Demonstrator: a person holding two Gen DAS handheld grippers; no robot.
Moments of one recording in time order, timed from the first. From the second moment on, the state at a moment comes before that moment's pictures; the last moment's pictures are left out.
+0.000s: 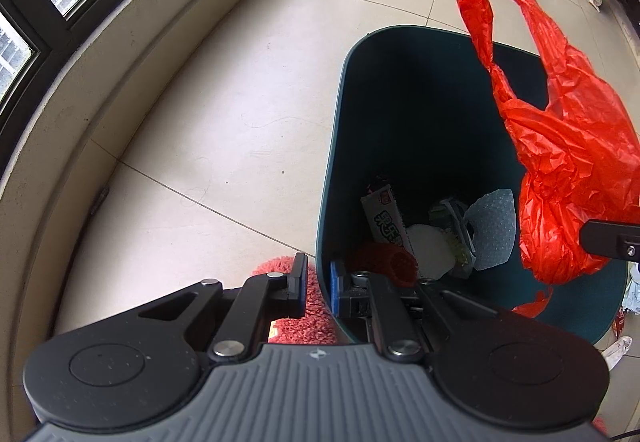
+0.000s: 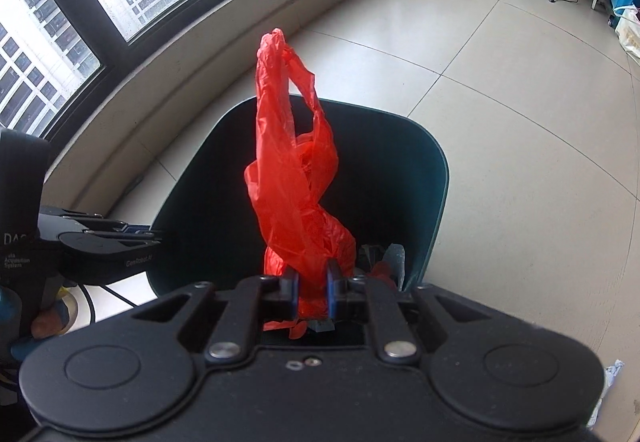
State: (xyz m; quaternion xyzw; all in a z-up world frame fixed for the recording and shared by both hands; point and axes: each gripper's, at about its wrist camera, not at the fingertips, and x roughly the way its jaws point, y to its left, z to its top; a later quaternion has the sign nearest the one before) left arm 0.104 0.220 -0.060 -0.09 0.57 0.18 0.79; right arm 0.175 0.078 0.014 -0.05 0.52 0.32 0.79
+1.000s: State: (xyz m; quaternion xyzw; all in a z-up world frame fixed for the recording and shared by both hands) left arm 0.102 0.220 -0.060 -0.08 0.57 0.18 0.79; right arm 0.162 0.061 0.016 -0.05 0.53 0.33 0.78
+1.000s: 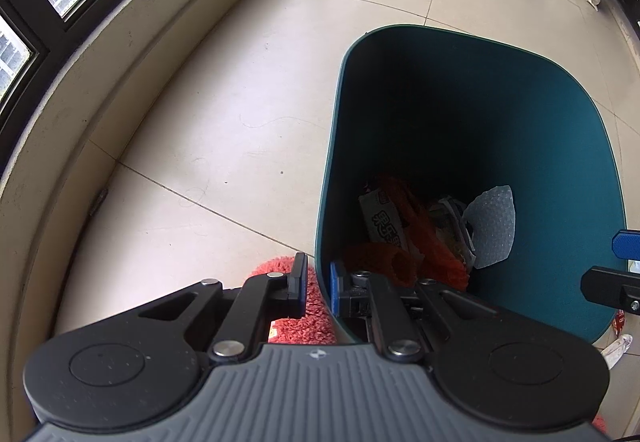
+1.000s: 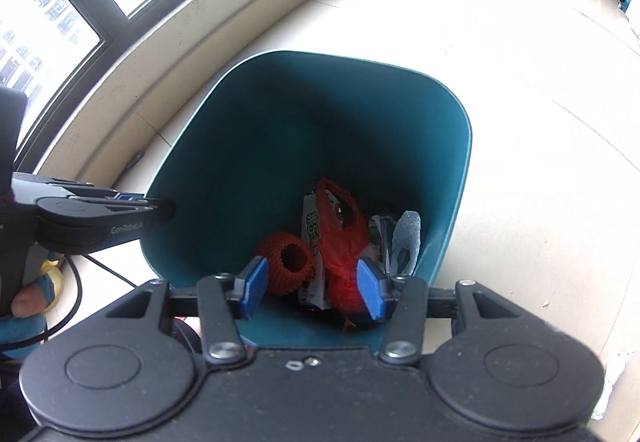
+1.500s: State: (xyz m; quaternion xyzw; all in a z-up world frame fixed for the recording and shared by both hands) left arm 0.102 0.221 -0.059 -0.08 0.57 0.18 0.79; right arm 0.173 -0.128 -0.004 0.06 0.55 0.16 0.82
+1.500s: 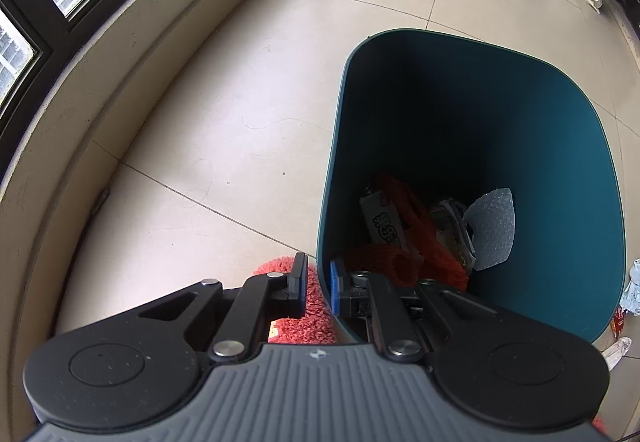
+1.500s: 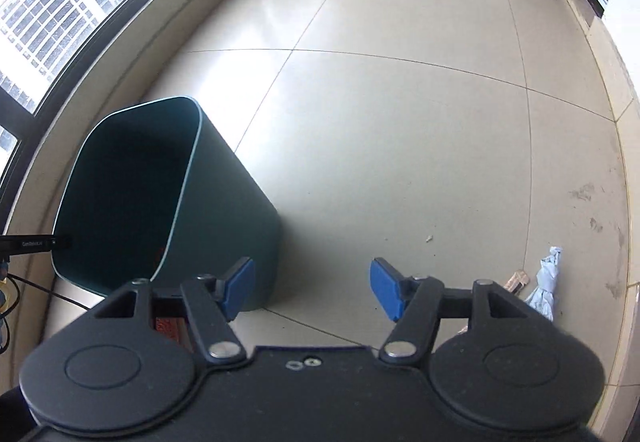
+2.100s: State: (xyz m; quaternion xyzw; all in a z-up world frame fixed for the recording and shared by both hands) left arm 0.105 0.215 -0.058 -0.08 0.57 0.20 0.79; right arm 0.182 -0.302 -0.196 0.20 0.68 -0.11 0.70
